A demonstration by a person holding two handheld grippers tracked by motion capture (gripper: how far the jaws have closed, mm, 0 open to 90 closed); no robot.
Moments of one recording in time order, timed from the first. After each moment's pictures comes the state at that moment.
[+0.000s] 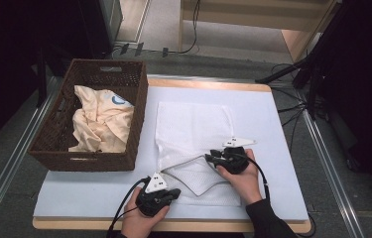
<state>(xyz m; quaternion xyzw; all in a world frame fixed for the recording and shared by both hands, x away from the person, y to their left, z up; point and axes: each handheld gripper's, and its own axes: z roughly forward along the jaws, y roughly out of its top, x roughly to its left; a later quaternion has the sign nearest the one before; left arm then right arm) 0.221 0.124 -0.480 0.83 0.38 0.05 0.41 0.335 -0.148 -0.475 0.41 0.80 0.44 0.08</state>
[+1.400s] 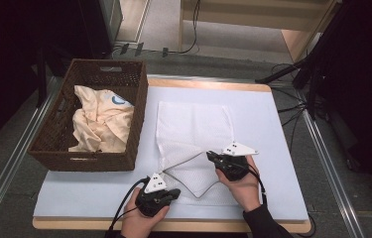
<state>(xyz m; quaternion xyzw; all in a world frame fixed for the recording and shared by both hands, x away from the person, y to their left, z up) 0.220 0.125 -0.481 0.82 0.38 0.05 0.42 0.303 -0.136 -0.451 0.39 0.79 0.45 0.17</state>
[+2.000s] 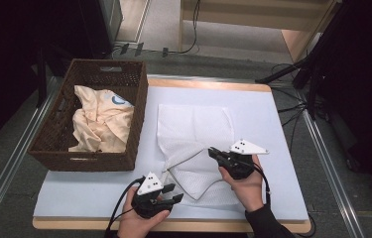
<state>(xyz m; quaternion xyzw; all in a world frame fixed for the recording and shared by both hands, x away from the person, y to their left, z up) 0.210 0.136 -0.452 0.80 0.37 0.05 0.46 0.300 -0.146 -0.435 0.39 0.76 0.51 0.15</state>
